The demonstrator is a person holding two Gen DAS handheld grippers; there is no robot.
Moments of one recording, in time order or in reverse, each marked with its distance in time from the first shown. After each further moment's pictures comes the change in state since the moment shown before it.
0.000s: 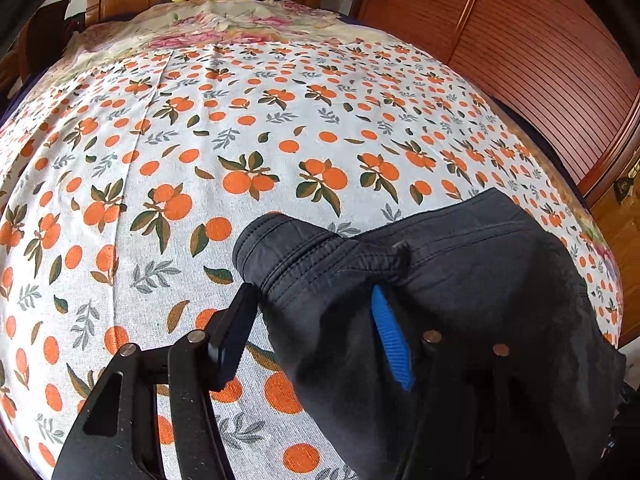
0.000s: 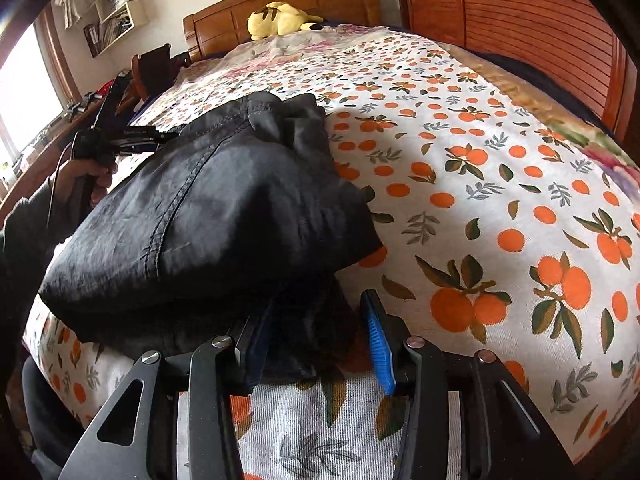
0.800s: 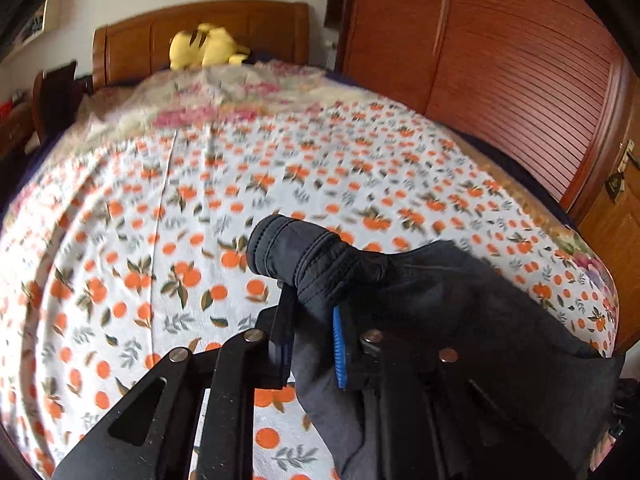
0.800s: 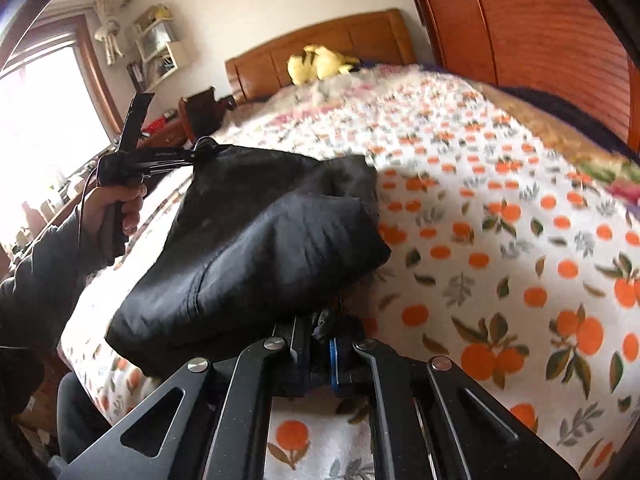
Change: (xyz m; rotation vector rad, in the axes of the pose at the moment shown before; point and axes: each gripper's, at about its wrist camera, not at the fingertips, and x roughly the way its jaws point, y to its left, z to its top) left arm -0.092 -0.060 0.013 0.102 -0.204 0.061; right arm -0.031 -0.012 0.013 -0.006 -0.196 0.184
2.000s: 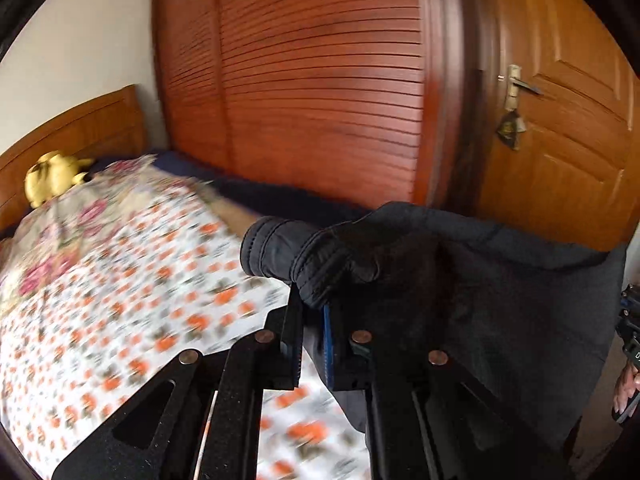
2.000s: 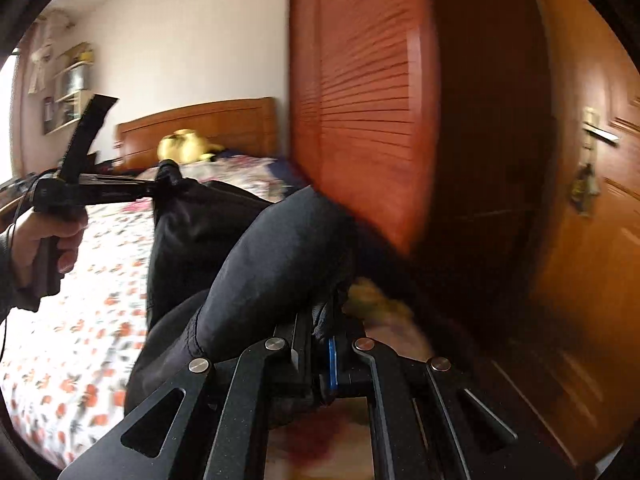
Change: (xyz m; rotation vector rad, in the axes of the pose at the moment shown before) left arm 0.023 -0.415 0.088 0.387 -0.127 -0.266; right arm -0.237 -0.189 0.016 -0.010 -0.264 -0.551
